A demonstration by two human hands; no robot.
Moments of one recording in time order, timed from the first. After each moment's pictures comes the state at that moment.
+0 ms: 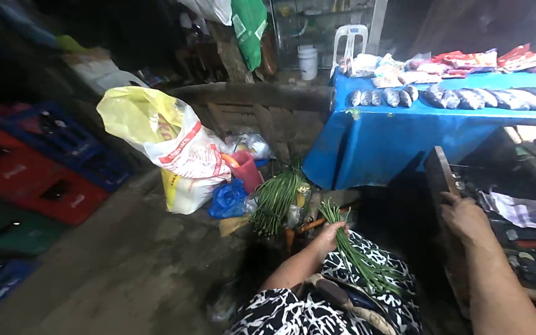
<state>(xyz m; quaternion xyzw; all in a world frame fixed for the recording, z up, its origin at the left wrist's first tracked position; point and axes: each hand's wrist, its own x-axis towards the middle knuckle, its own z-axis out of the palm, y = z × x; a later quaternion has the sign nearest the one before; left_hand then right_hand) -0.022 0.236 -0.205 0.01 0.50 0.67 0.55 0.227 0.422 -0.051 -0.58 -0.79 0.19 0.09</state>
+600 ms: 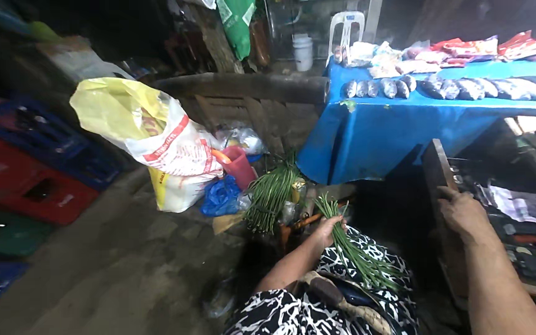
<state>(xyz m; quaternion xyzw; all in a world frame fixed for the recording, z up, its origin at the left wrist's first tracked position) -0.025 0.244 -0.208 0.02 0.50 0.66 0.56 0.228 0.424 -0.051 -0.57 -0.79 0.21 0.09</state>
